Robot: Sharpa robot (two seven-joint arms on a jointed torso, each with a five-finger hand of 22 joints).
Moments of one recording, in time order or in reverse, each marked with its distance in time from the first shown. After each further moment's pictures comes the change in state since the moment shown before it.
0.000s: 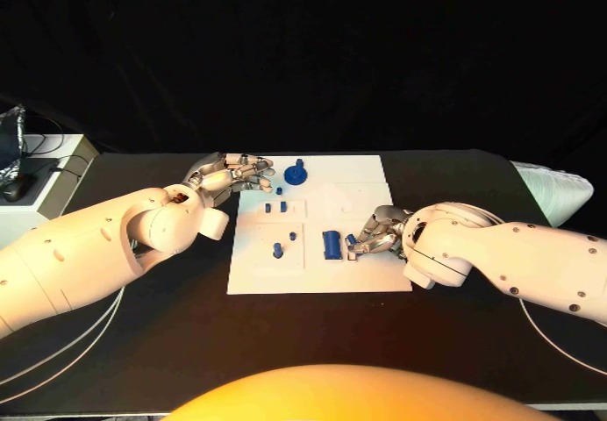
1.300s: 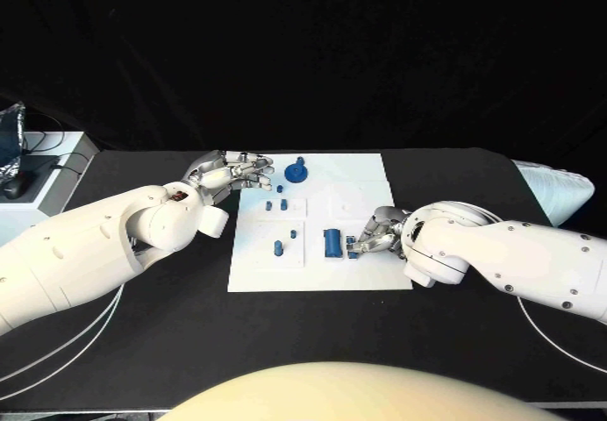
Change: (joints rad) left arm 0.000 -0.005 0.000 0.001 0.000 0.001 -0.003; left_hand 0.000 0.000 0.000 0.006 0.000 0.000 0.000 0.000 -0.001 0.000 0.000 0.000 0.000 0.000 0.000 0.000 0.002 0.000 0.000 0.000 0.000 -0.003; right arm -0.006 0.017 -0.004 -0.030 -0.016 0.031 -0.008; right_hand -0.092 -0.034 -0.088 0.066 0.012 0.006 -0.001 -0.004 -0.019 0.000 0.000 -0.004 0.000 0.000 0.000 0.000 0.000 0.000 0.000 0.000 -0.008 0.001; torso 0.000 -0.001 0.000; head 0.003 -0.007
